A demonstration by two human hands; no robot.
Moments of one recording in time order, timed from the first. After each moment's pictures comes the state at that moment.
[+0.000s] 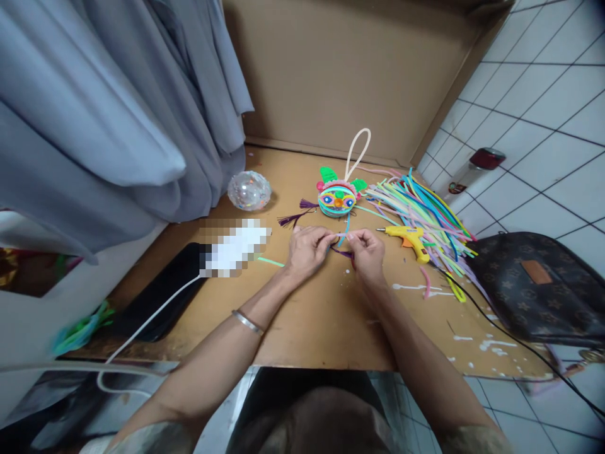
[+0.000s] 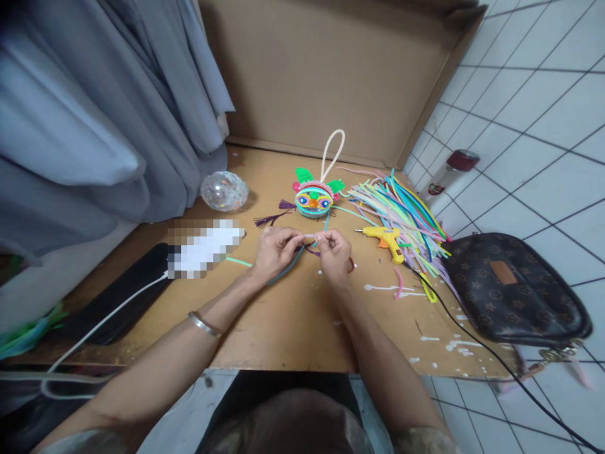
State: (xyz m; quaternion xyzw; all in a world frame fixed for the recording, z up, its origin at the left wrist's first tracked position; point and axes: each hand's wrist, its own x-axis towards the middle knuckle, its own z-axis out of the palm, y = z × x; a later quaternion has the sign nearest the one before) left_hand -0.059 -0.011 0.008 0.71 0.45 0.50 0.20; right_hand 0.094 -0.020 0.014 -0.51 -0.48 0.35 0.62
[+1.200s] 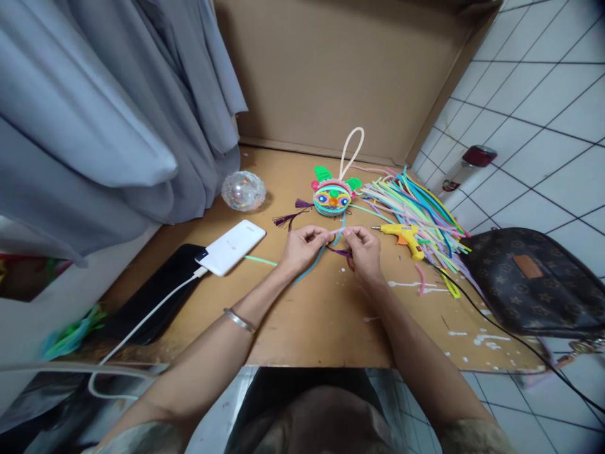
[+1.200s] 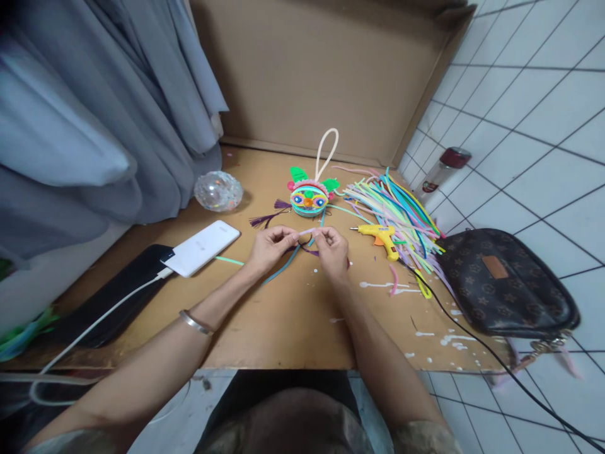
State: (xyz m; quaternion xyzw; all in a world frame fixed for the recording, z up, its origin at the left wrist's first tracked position) left_hand -0.051 -0.006 0.008 0.54 0.41 0.55 0.48; right_hand 0.100 -0.016 0.011 -0.51 -0.48 0.38 0.61
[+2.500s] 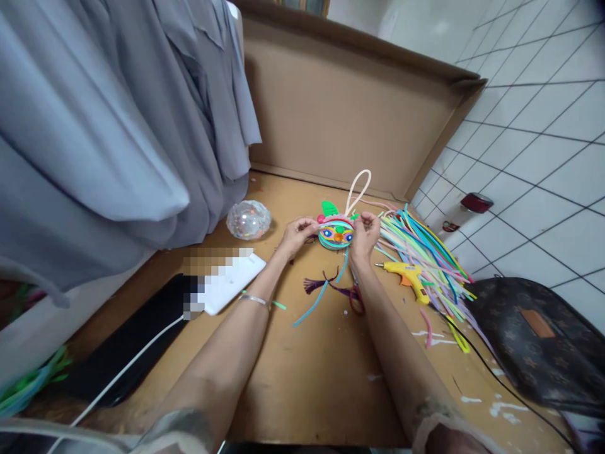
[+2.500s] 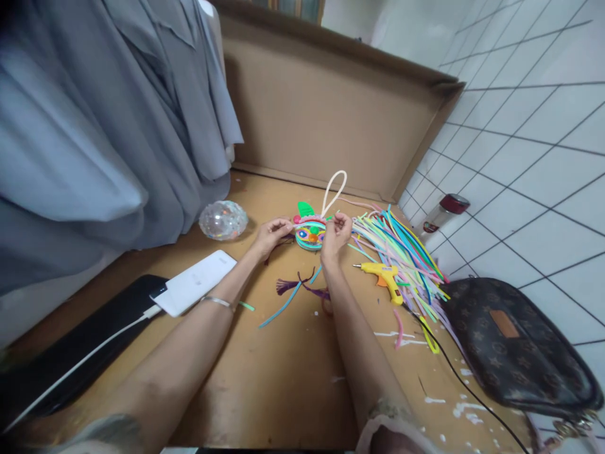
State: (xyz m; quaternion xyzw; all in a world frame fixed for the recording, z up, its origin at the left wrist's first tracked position) left_hand -0.079 0.118 0.010 0.51 0.37 0.63 0.46; right_hand 0.082 0.112 0.045 -0.49 -0.42 0.19 0.74
